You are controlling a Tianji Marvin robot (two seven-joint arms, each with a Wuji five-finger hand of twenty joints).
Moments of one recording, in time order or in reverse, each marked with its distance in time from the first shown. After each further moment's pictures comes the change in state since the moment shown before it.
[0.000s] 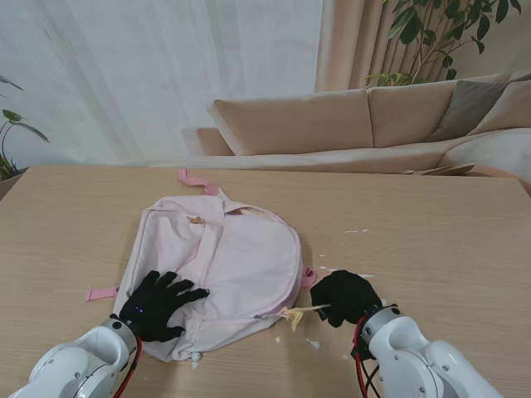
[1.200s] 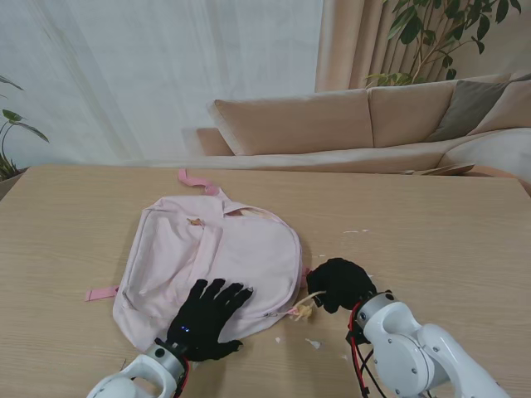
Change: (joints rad) left arm -0.013 -0.008 0.288 -0.034 -0.098 0.180 0.257; right arm 0.097 0.002 -0.041 0.067 0.026 -0.016 -0.019; left_hand -0.072 -0.002 -0.013 0.000 0.021 0.284 0.019 -0.040 -0.035 0.072 -0.070 0.041 -0.002 0.027 0.005 0.027 -0.018 0.026 0.000 -0.001; right_hand 0.000 0.002 0.002 -0.001 0.000 -0.002 0.000 0.012 0.001 -0.001 0.001 0.003 0.000 0.000 0.000 0.000 0.000 0.001 0.000 0.013
